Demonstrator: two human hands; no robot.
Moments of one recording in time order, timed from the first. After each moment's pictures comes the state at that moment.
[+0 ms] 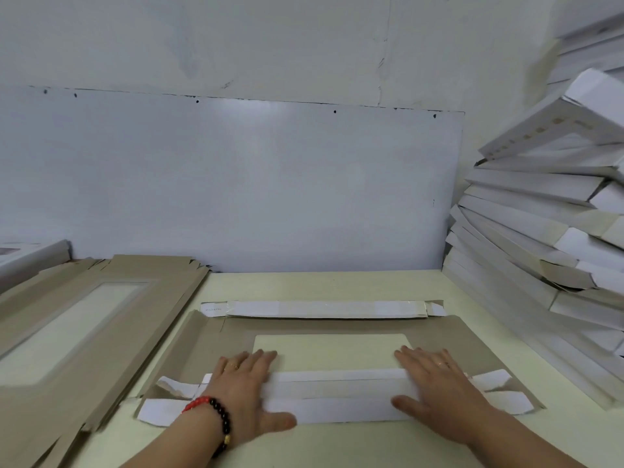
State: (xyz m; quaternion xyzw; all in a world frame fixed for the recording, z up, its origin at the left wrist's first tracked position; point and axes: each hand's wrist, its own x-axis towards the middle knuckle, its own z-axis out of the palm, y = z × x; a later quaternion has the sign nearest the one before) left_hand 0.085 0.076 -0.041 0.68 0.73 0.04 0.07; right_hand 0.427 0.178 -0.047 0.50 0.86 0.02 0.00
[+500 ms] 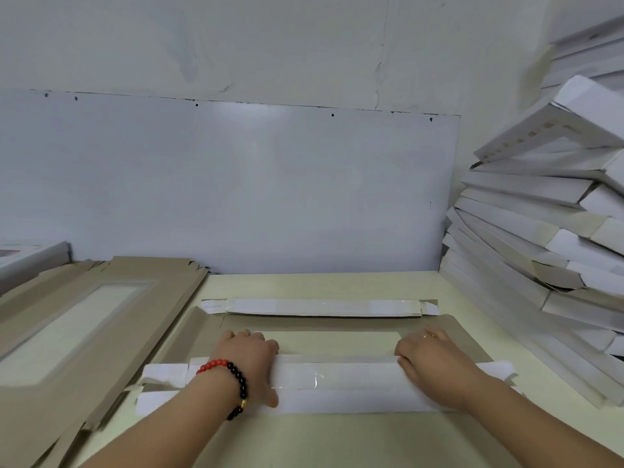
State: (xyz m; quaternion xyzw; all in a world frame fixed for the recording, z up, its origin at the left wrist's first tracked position) left_hand 0.104 0.090 0.022 0.68 0.72 -0.08 -0.04; right_hand 0.411 0.181 0.009 0.45 0.88 0.11 -0.04
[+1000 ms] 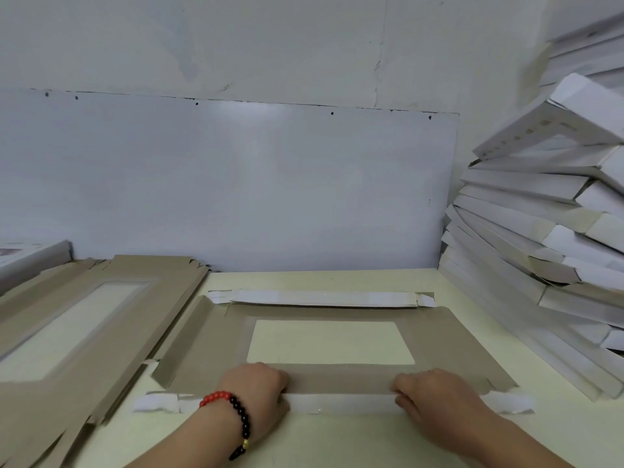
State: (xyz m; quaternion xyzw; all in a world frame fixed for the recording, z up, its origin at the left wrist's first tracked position) left_hand 0.126 0.058 0.000 0.71 0.70 -0.04 0.00; right_hand 0.409 0.129 -0.013 0.45 0.89 0.09 -0.04
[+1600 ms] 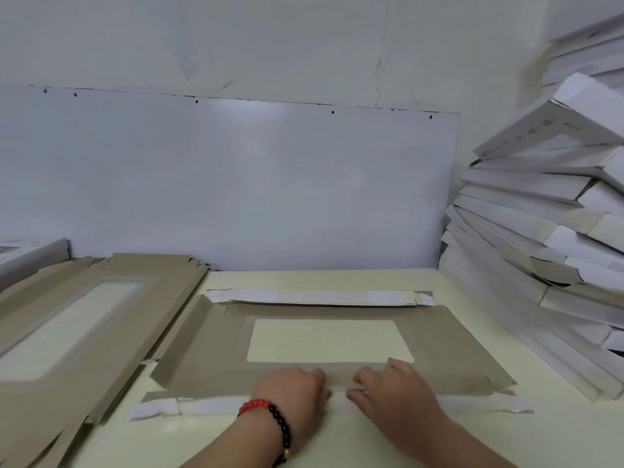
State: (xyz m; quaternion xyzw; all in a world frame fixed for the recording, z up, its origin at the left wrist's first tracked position) left_hand 0.173 0.067 -0.005 0.73 0.68 -0.01 0.00; right_hand 0.356 0.115 -0.024 0.38 0.89 0.17 -0.17
